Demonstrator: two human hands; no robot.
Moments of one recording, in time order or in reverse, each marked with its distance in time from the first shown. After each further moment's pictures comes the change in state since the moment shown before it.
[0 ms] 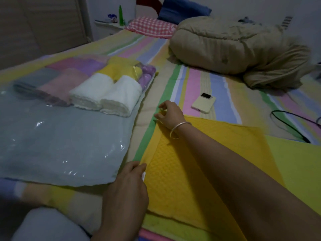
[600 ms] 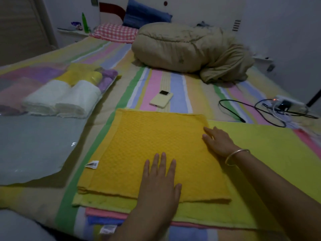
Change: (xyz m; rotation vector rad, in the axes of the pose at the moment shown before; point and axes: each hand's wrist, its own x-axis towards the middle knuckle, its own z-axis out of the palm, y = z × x) left_hand -0.043 0.111 0.103 0.399 -0.235 0.475; right_hand -0.173 0.213 -0.177 -0.371 -0.130 0.392
